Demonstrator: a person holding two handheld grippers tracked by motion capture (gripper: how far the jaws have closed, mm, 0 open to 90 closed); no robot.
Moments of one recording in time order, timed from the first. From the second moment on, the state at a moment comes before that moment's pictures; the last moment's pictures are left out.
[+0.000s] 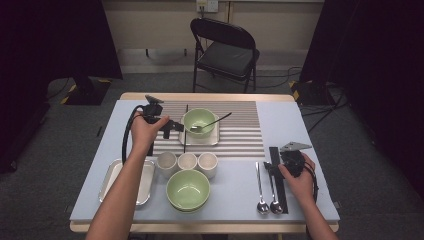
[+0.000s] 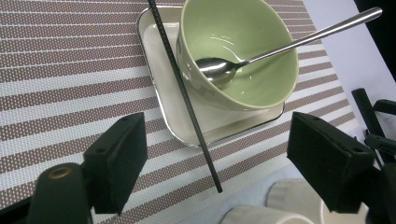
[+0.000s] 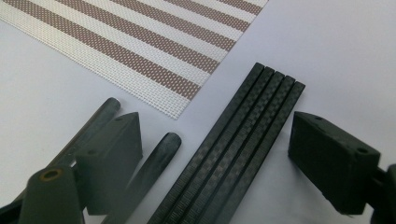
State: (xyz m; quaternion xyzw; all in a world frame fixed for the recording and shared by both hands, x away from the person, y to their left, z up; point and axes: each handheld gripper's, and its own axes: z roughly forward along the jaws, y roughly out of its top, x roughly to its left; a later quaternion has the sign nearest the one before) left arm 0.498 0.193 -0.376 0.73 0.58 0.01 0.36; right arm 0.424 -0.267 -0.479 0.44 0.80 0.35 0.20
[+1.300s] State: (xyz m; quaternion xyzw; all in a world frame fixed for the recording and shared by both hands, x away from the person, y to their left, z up) left arm 0.472 0.199 -0.373 0.75 0.56 0.01 0.35; right arm 0.423 -0.272 -0.474 0.45 0.80 0.36 0.18
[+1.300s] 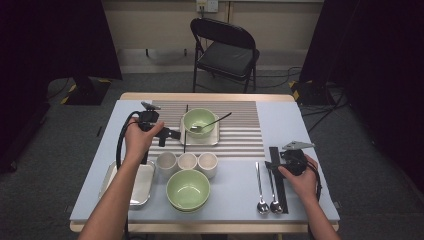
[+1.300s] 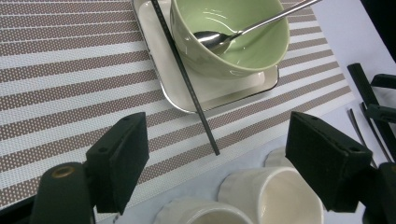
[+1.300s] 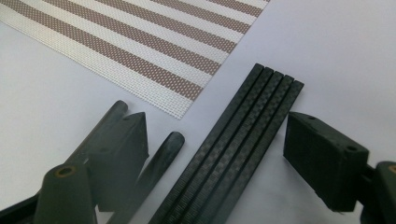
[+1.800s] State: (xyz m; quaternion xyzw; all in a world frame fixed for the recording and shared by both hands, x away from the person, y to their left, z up) left arm 0.467 0.195 -0.372 0.75 0.56 0.02 0.35; right arm 0.421 -0.286 -0.470 0.47 0.79 0.36 0.17
